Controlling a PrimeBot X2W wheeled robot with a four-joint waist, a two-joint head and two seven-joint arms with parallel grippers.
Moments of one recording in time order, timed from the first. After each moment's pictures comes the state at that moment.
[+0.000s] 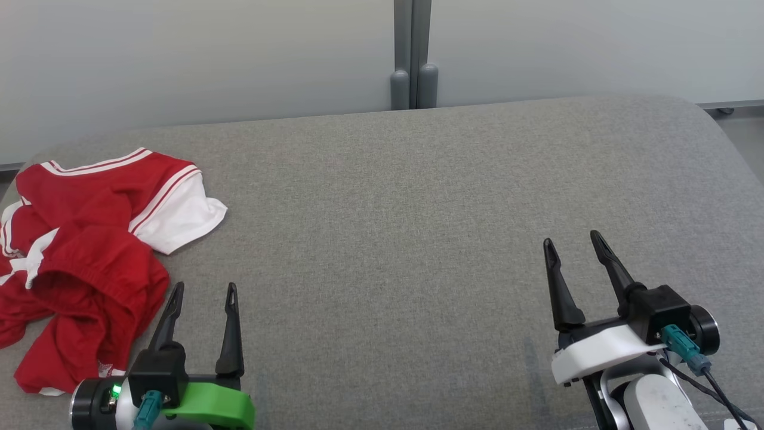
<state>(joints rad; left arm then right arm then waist) 0.07 0.05 -0.16 0.05 -0.12 0.11 -0.25 0.03 -0.05 0.20 0.07 0.08 -0.04 -0.25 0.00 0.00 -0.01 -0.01</state>
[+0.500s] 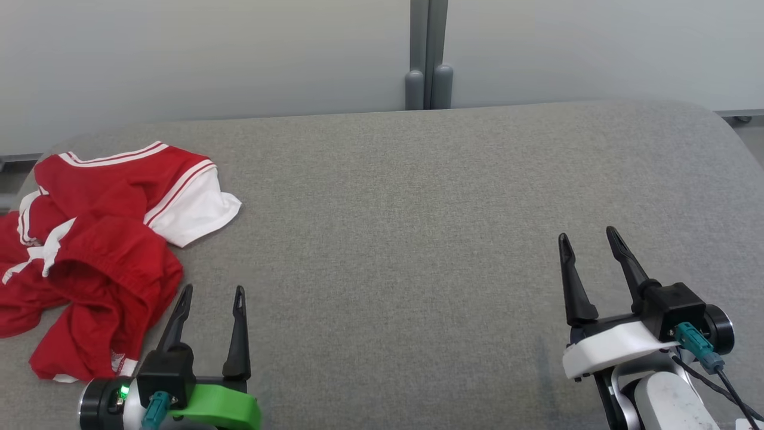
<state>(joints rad) 0.07 0.05 -0.18 0.06 -0.12 0.11 -0.25 0.03 -0.06 0.17 0.06 0.08 -0.05 -0.25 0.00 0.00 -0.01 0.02</state>
